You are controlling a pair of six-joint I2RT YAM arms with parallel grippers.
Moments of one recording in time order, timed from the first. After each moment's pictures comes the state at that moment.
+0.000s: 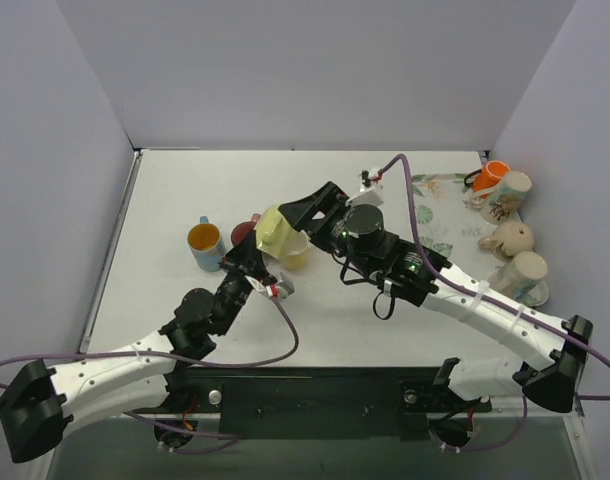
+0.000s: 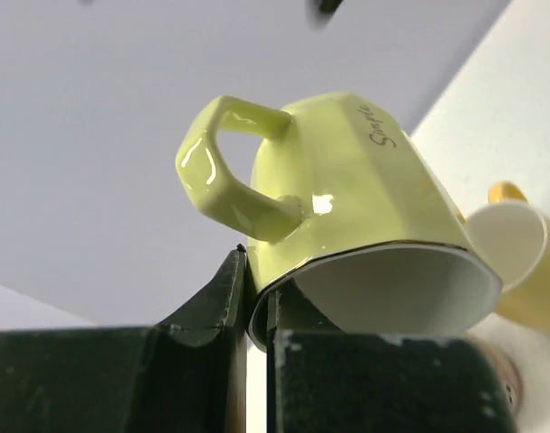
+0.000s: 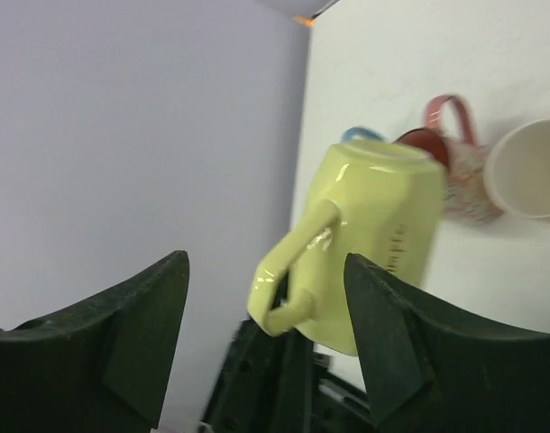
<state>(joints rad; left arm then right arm) -0.97 0.90 0.31 0.92 -0.40 1.10 0.99 1.28 1.18 -0.08 0.34 1.20</state>
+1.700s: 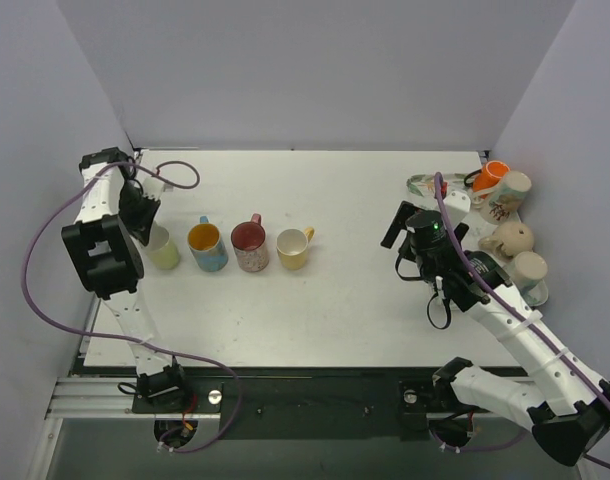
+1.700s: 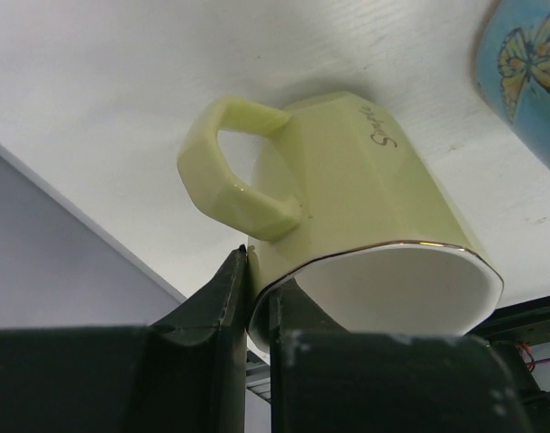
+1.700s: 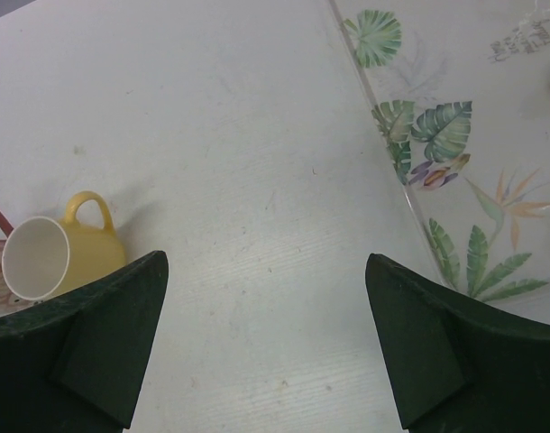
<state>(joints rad) 0.28 2.13 1.92 -1.33 0.09 0.68 0.59 0.99 1.03 -0.69 0.59 0.67</state>
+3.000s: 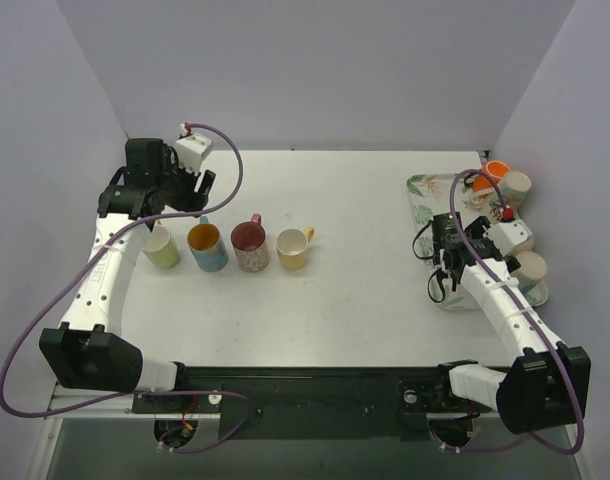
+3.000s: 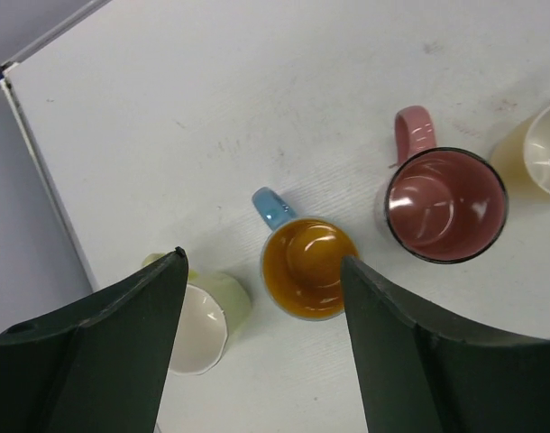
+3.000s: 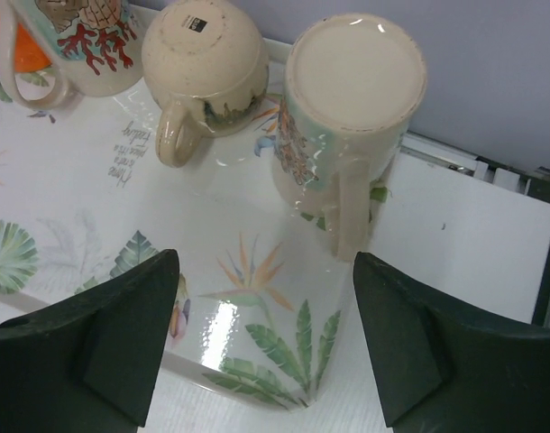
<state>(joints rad) -0.08 1.39 1.48 -0.74 0.13 0.37 0.16 1.20 0.86 -0.75 1.06 1.09</state>
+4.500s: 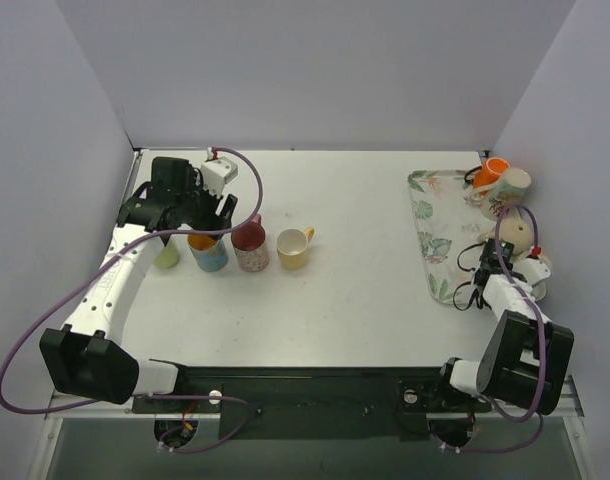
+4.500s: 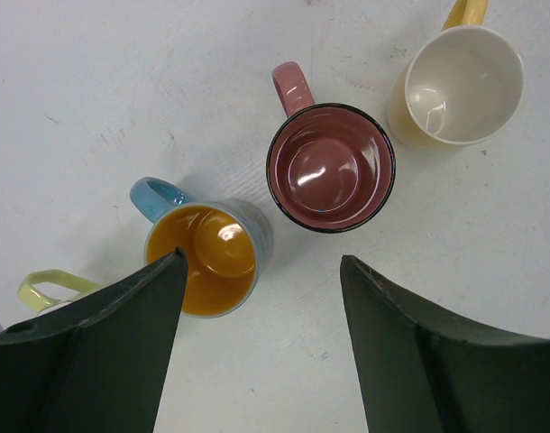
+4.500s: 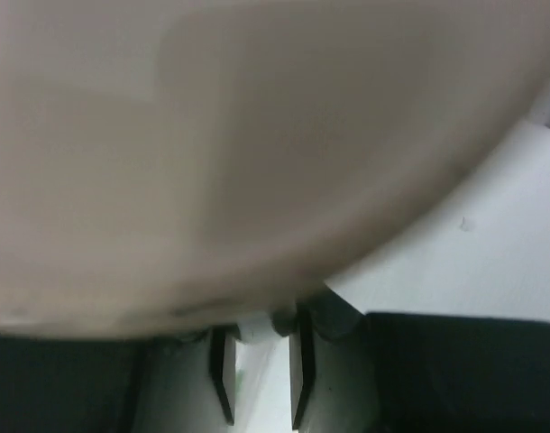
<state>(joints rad) -0.20 1.34 1.33 -0.75 0.23 0.33 -0.35 1.28 0.55 -0.30 0.53 0.77</state>
